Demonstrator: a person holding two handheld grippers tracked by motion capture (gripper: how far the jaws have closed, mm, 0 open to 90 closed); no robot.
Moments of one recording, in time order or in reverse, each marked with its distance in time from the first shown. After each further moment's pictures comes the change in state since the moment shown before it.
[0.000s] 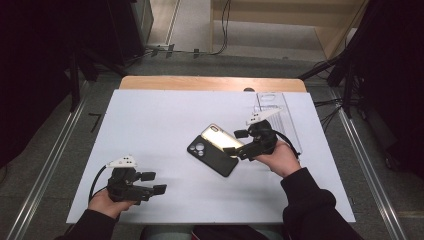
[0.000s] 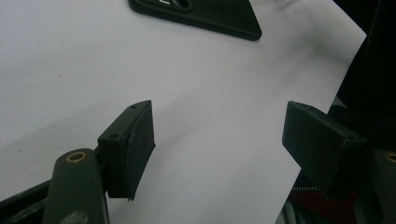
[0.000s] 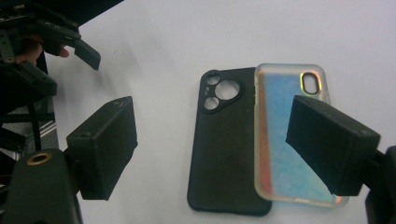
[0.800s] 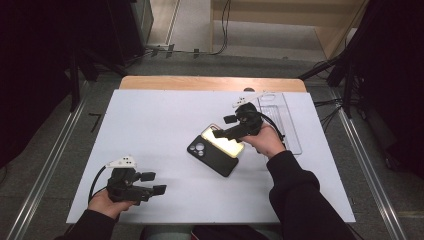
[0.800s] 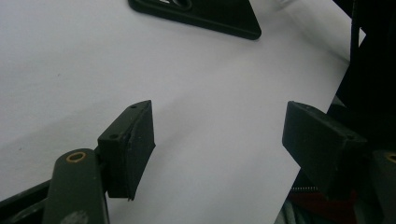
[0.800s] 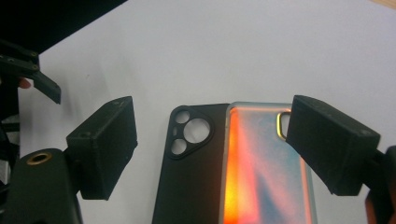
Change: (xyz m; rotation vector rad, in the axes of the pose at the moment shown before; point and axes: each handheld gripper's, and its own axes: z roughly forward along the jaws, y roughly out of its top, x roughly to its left) left arm 0.000 -0.001 0.000 0.001 -0.001 -0.002; right arm -0.035 0.037 0.038 0.010 -0.004 0.016
